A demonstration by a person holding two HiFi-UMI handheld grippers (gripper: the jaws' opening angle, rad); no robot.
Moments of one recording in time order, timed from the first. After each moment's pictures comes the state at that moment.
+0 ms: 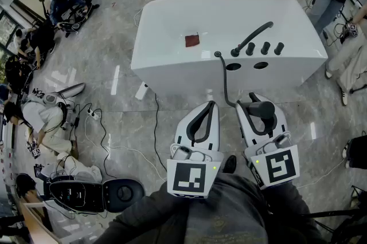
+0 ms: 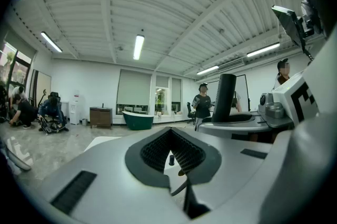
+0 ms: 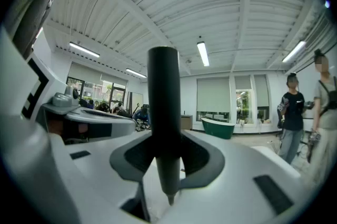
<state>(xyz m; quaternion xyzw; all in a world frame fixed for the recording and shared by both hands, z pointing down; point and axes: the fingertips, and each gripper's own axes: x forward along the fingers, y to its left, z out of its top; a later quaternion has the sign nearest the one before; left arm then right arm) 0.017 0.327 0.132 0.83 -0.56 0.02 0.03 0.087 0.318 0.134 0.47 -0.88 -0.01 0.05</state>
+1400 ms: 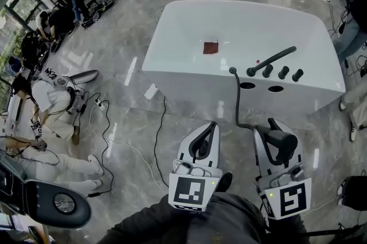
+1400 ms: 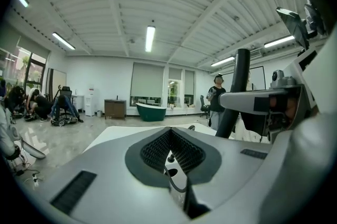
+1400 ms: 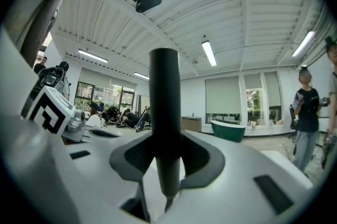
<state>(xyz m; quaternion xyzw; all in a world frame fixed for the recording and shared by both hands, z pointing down) 0.025 0.275 0.177 0.78 -0.62 0.05 0.07 0.127 0.270 0.126 0.42 -0.91 -0.02 0.04</state>
